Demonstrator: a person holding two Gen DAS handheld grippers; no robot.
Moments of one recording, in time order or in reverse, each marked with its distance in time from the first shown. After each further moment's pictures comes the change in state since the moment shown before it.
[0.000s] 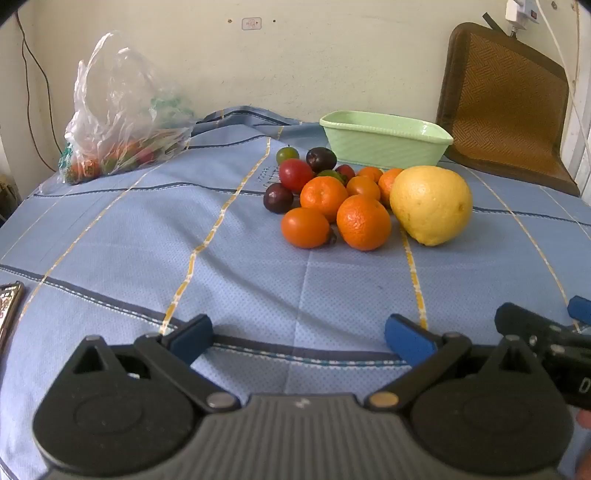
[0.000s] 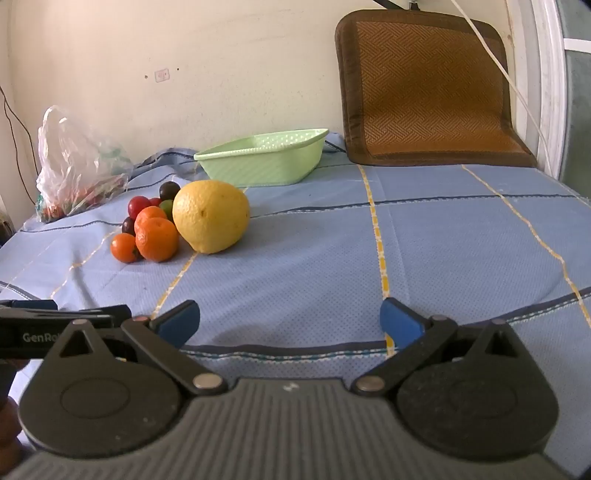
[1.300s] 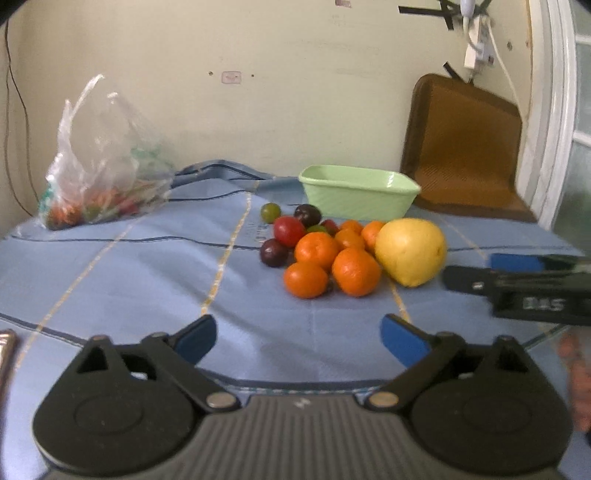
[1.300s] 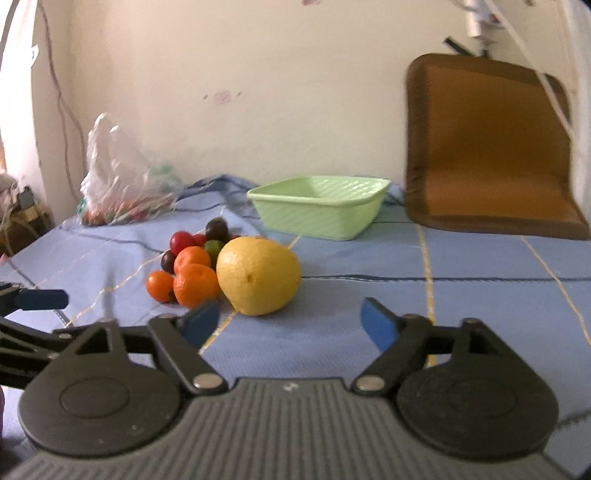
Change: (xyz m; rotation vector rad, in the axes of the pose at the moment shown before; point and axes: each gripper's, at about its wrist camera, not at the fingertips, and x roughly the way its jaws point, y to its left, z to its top) left arm -0.014 0.033 0.008 0.038 -0.169 -0.171; right arm 0.027 0.006 0.037 -0.171 -0.078 0.180
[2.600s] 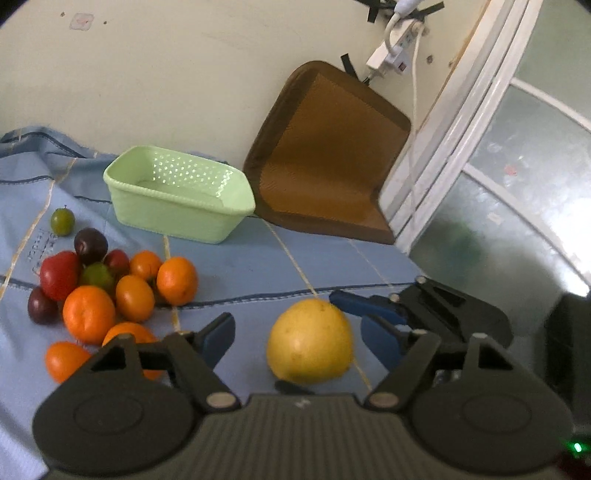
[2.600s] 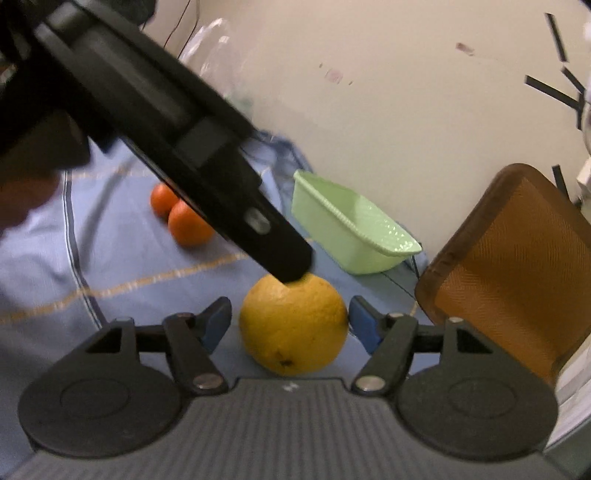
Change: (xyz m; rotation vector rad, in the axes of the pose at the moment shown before) left arm 0.076 -0.061 0.067 -0.101 0.121 -0.531; right arm -0.044 0.022 -0.008 -0.588 0.002 0.051
